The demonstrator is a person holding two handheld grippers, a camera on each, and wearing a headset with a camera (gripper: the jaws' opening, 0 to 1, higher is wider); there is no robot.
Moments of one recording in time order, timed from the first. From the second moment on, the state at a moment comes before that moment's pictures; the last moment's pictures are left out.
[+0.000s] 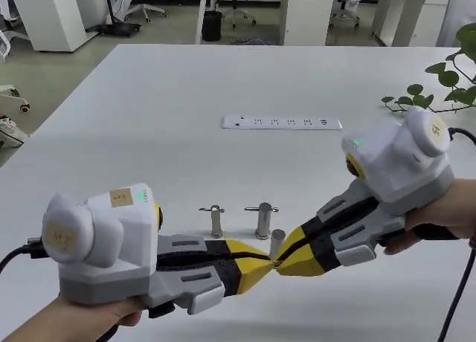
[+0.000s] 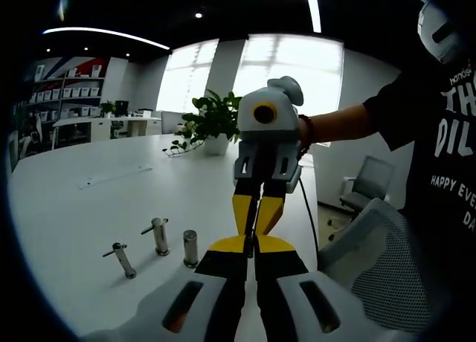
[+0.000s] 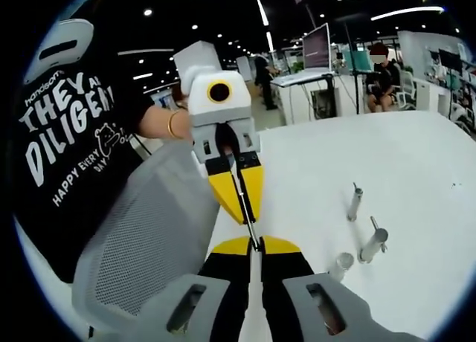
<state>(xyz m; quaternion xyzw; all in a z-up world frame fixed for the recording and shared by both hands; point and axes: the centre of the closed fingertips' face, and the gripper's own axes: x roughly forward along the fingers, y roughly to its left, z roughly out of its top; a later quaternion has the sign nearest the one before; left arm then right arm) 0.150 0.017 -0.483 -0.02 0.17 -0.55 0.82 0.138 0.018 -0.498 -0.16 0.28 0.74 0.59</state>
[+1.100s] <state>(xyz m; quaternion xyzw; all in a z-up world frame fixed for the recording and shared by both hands) 0.172 0.018 -0.510 0.02 0.18 -0.49 0.85 0.165 -0.018 -0.527 -0.30 0.31 0.69 0.59</state>
